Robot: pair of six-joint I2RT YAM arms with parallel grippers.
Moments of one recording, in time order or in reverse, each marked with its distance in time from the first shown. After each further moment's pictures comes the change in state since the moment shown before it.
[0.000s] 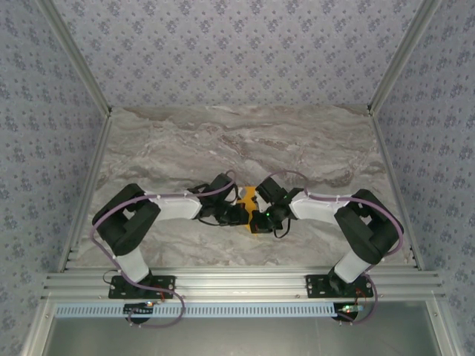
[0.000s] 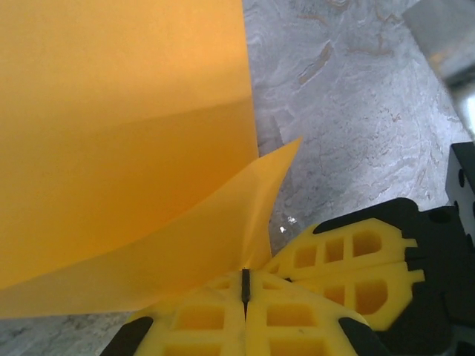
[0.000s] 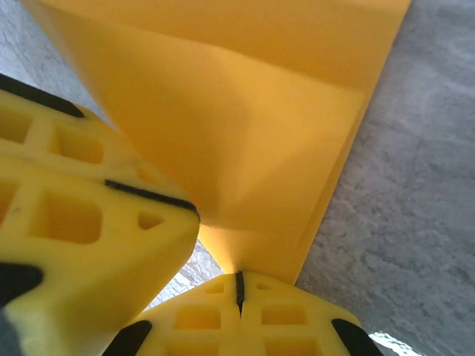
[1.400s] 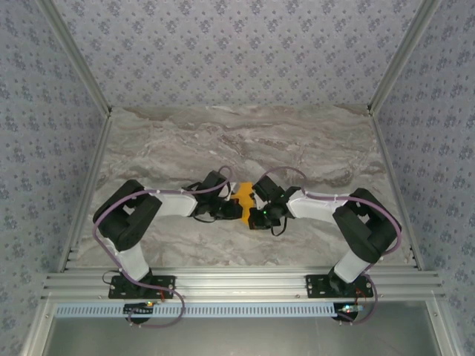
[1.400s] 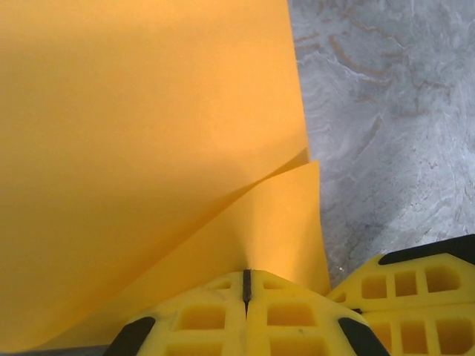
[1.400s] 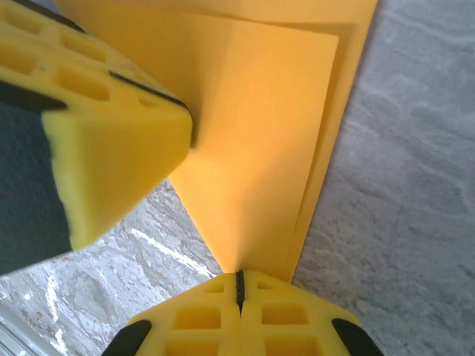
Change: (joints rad) left arm 0.105 0.026 -0.040 0.085 -0.049 0.130; right arm 0.020 0.017 0.036 0.005 0.091 -0.003
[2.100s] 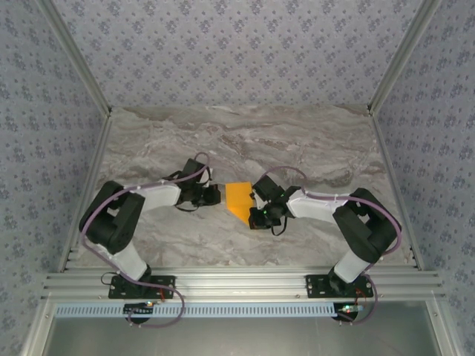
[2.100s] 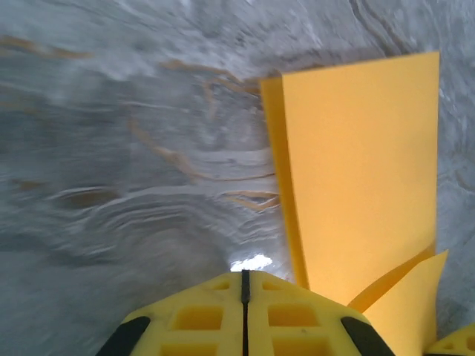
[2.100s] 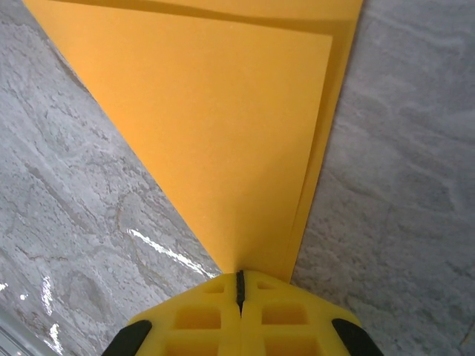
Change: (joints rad) left arm 0.186 -0.108 0.011 -0.168 -0.145 0.101; right arm 0.000 -0.001 0.006 -0.014 0.005 -0.008
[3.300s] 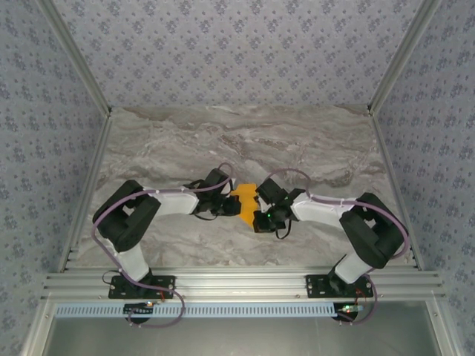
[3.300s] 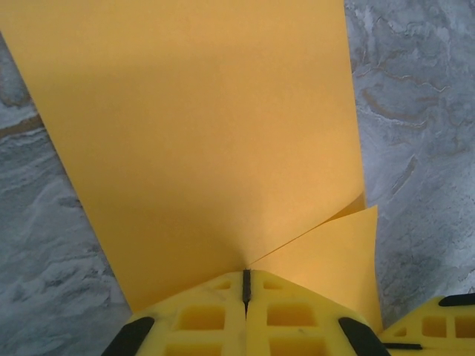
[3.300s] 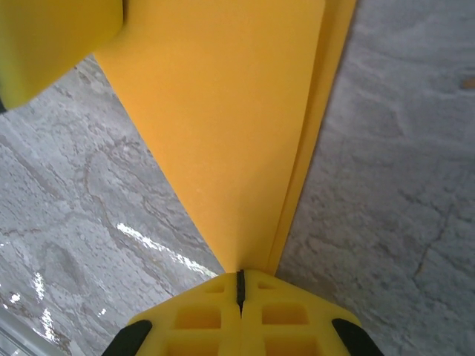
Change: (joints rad) left arm -0.209 0.105 0.038 0.103 0.006 -0.080; right arm 0.003 -0.065 -0.050 -0.040 0.017 0.000
